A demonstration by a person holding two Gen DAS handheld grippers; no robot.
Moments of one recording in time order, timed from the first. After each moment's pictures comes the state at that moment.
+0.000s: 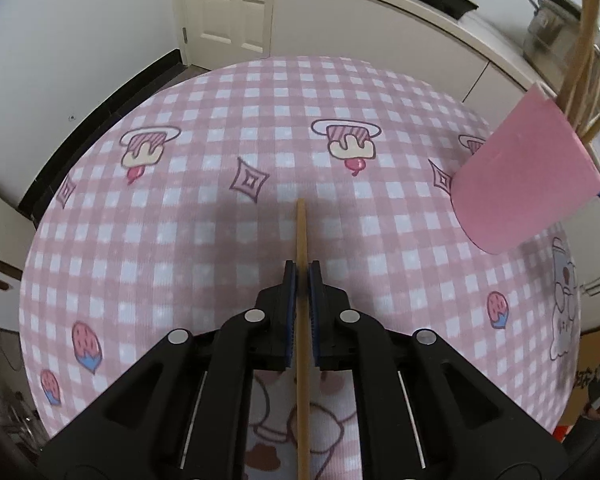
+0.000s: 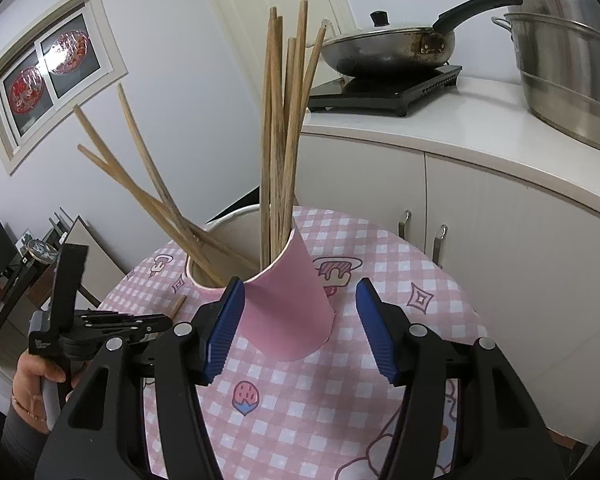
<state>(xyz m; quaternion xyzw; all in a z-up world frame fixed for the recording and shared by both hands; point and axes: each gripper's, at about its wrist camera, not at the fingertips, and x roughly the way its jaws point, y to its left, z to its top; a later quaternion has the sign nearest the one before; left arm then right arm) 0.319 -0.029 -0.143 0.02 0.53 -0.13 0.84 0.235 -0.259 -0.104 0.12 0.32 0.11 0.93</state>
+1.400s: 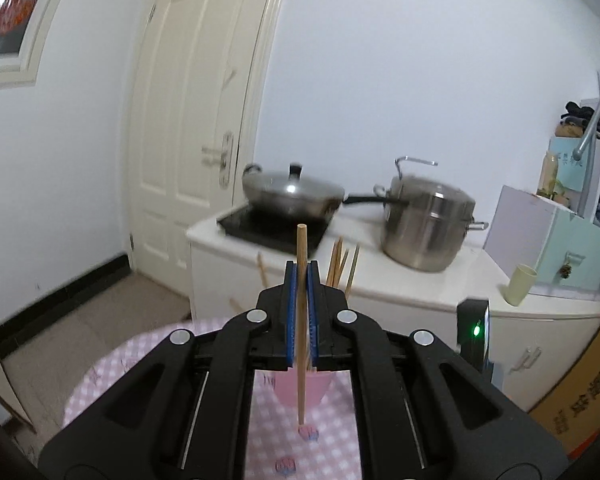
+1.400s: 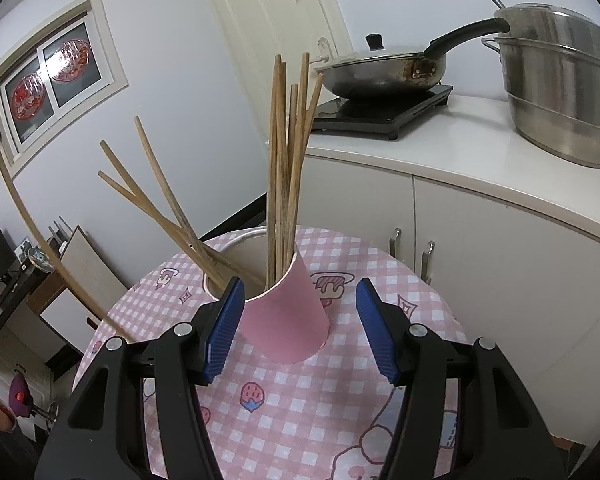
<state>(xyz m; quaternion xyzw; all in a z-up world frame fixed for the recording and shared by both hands) 0.193 -0.074 0.101 -0.03 0.15 -0.25 0.96 0.219 -0.261 -0.081 0.12 0.30 0.09 0.94</state>
